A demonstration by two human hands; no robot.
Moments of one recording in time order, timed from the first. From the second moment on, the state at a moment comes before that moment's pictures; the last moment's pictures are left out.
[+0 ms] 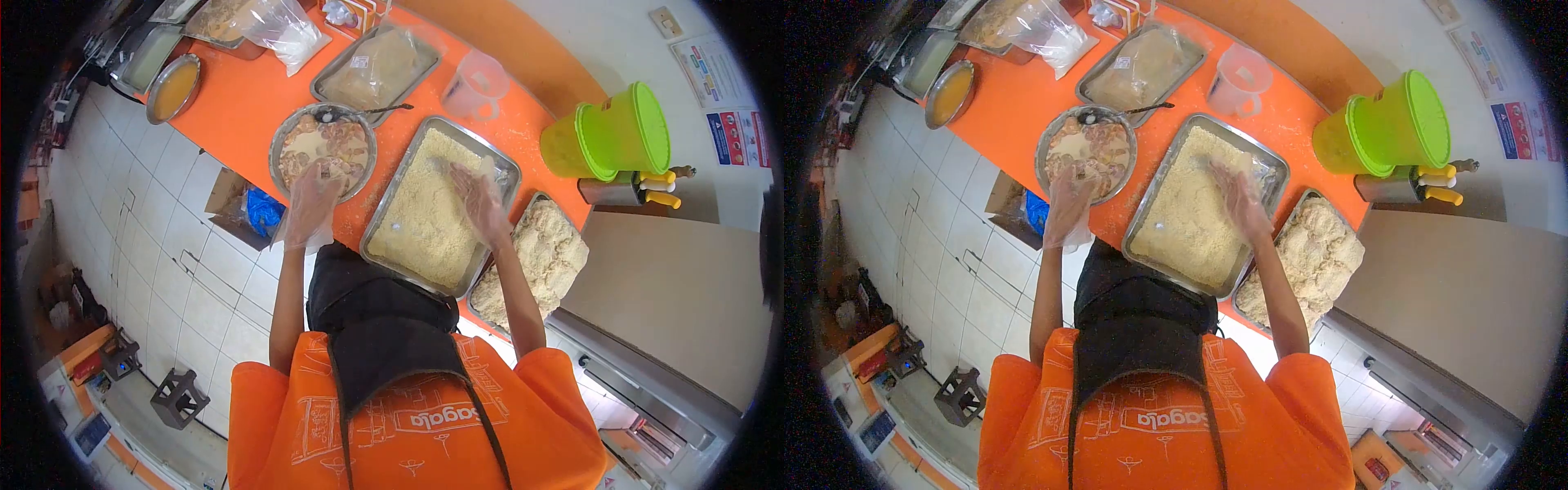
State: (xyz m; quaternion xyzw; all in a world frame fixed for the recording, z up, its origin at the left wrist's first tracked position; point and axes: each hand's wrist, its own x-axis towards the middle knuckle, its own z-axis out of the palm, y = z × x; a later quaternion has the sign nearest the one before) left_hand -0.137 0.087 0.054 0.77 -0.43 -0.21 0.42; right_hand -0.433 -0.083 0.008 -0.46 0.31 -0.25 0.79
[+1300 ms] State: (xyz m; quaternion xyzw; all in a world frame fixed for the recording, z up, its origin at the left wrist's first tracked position) left_hand -0.132 0.087 0.012 0.77 -0.51 -0.23 0.29; right_hand -0.413 -0.045 -0.085 -0.95 0.28 -0.15 -0.01
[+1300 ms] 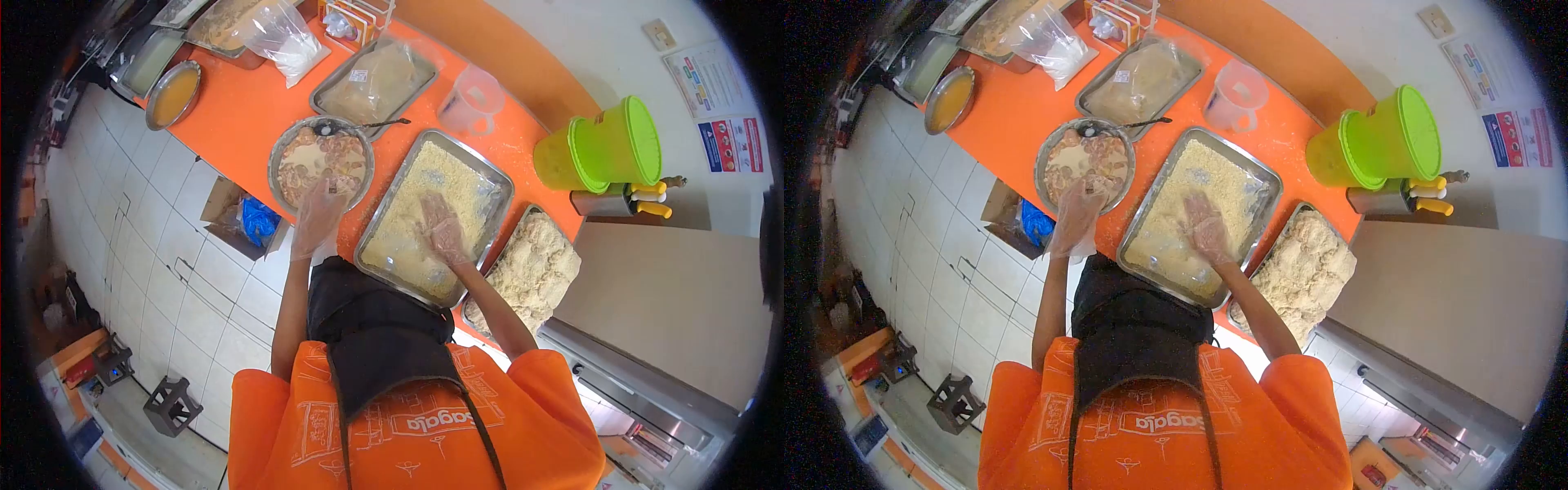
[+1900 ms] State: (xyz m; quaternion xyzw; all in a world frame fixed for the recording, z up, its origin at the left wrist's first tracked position) left_hand -0.137 0.102 0.000 0.79 -0.39 -0.25 0.39; right_hand -0.329 -0.102 -0.090 -0.93 0.34 0.13 0.10
